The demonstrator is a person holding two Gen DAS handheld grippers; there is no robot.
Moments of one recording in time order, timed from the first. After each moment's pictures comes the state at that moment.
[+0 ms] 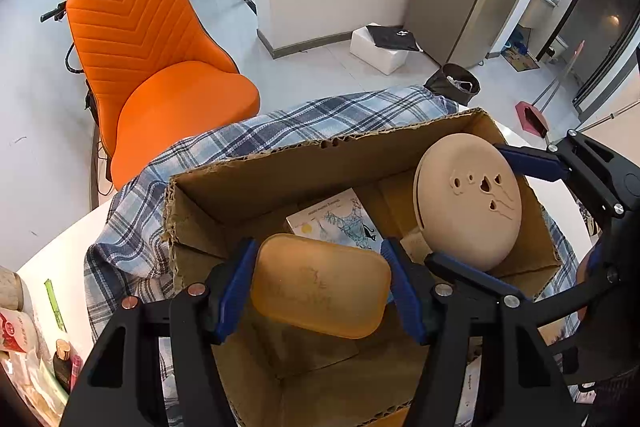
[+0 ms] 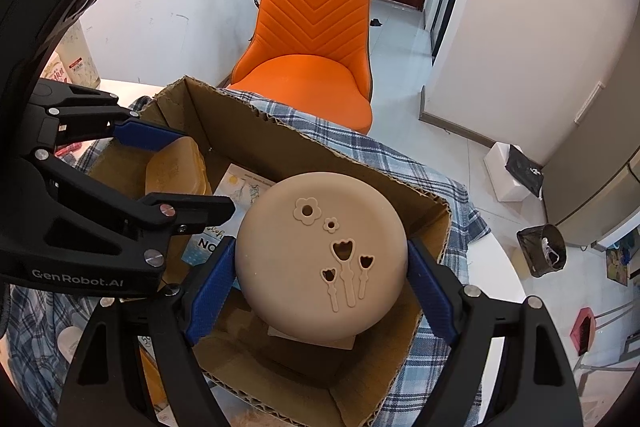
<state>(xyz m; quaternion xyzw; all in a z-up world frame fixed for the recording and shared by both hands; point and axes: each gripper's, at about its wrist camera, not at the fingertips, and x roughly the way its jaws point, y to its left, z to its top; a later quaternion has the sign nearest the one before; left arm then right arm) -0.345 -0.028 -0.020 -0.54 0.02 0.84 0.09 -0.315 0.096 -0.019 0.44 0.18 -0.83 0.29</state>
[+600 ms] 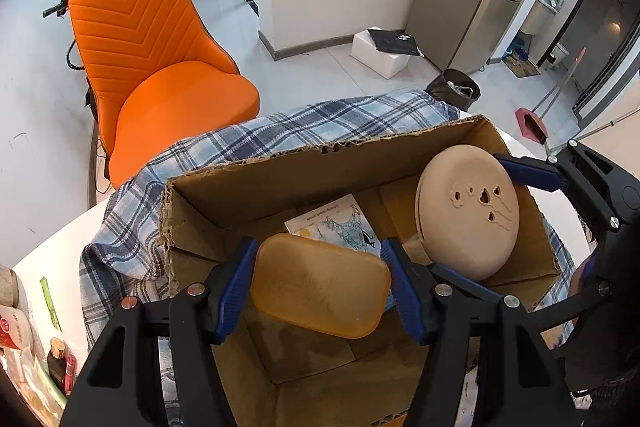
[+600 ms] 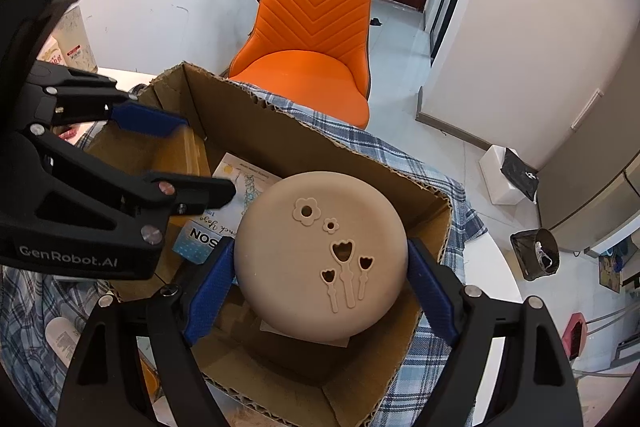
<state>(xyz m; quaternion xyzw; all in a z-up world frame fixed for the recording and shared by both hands) -0.348 -0.027 -0.020 -0.53 0.01 0.84 0.08 -0.312 0.091 -0.023 0.43 0.21 -0.83 0.28</state>
